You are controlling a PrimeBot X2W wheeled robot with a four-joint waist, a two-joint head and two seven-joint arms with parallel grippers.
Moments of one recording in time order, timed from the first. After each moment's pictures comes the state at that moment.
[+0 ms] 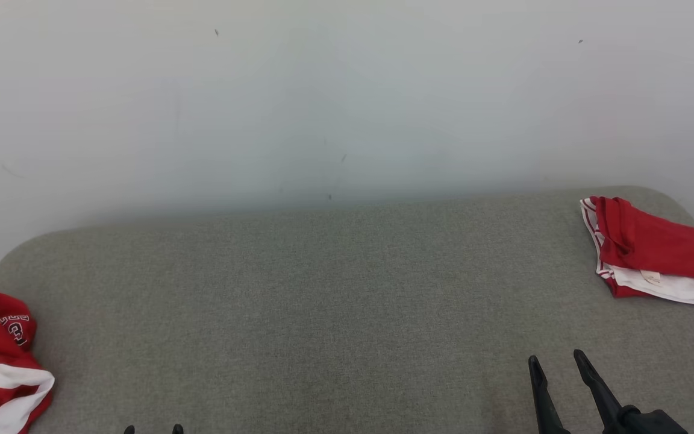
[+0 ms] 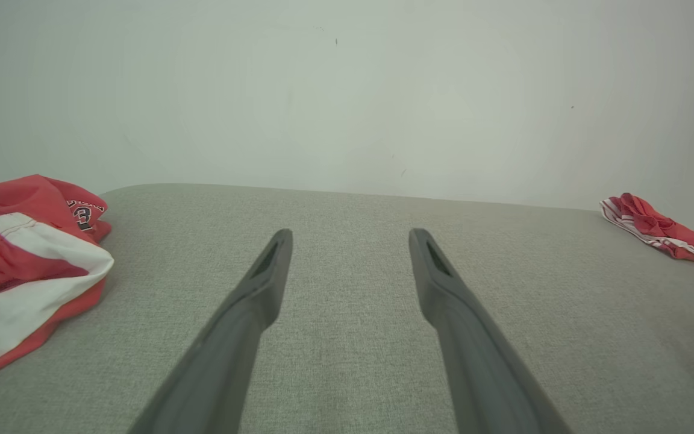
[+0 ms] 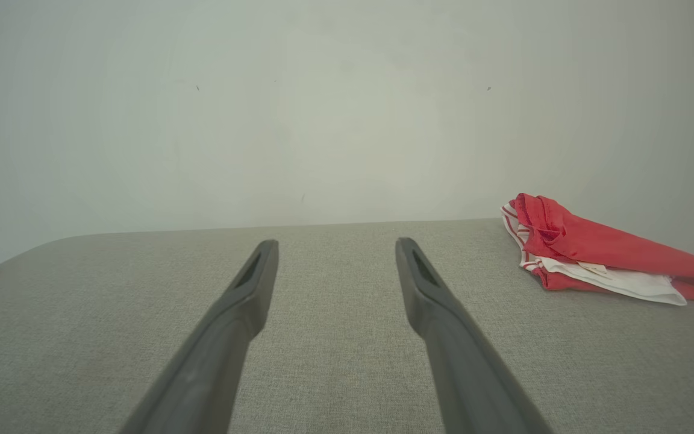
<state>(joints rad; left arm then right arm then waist) 0.22 0.05 0.03 -0.09 -0.13 -0.06 -0.26 0.09 -0.17 0.22 0.04 0.16 0.13 -0.26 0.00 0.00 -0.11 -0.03</state>
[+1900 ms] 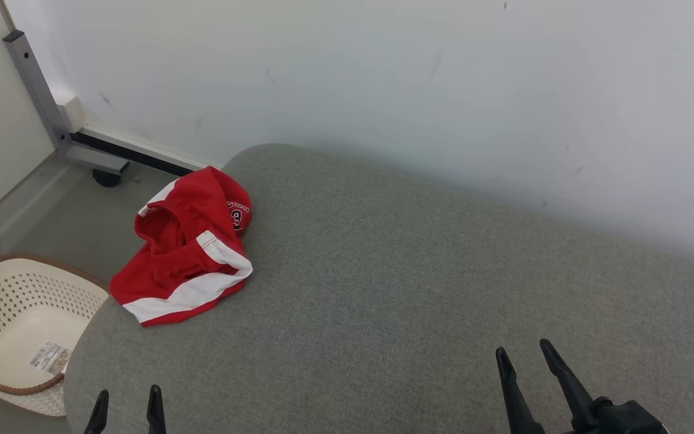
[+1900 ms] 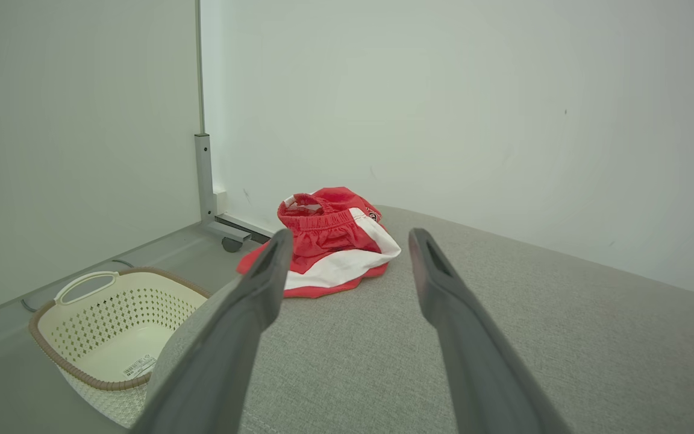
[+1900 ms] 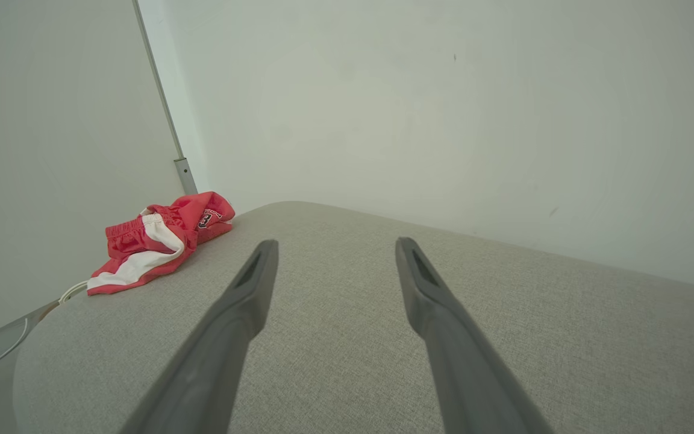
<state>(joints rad) 0.16 0.05 0.04 -0.16 -0.13 0.05 -0.26 0.06 -0.16 0.31 0.02 0.19 0.13 -0.26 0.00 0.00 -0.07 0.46</state>
